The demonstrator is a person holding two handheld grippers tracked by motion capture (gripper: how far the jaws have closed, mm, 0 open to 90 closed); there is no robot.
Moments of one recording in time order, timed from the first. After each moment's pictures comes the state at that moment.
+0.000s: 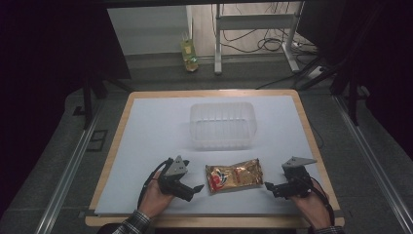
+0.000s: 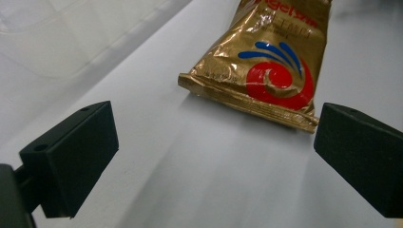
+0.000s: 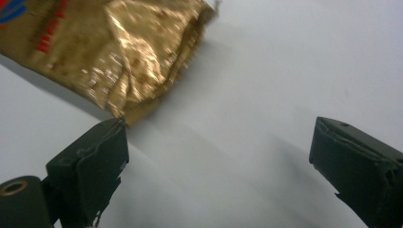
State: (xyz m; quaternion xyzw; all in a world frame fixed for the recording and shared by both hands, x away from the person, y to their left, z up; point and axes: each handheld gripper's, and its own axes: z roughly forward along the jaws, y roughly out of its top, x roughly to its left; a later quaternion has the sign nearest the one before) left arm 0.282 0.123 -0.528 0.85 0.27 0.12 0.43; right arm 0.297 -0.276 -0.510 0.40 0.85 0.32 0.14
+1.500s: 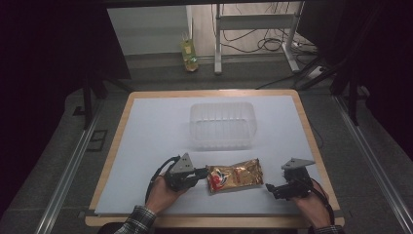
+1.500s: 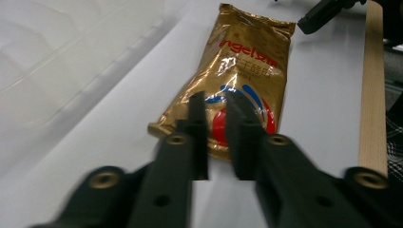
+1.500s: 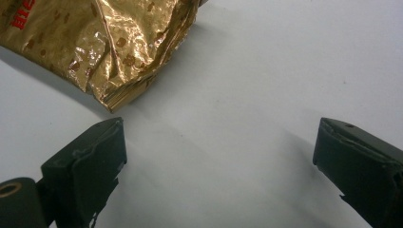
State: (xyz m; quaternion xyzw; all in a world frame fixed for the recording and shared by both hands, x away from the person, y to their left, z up) left arm 0.284 0.102 -0.508 0.85 0.23 0.11 0.46; right arm 0.298 -0.280 -0.518 0.40 0.85 0.30 0.14
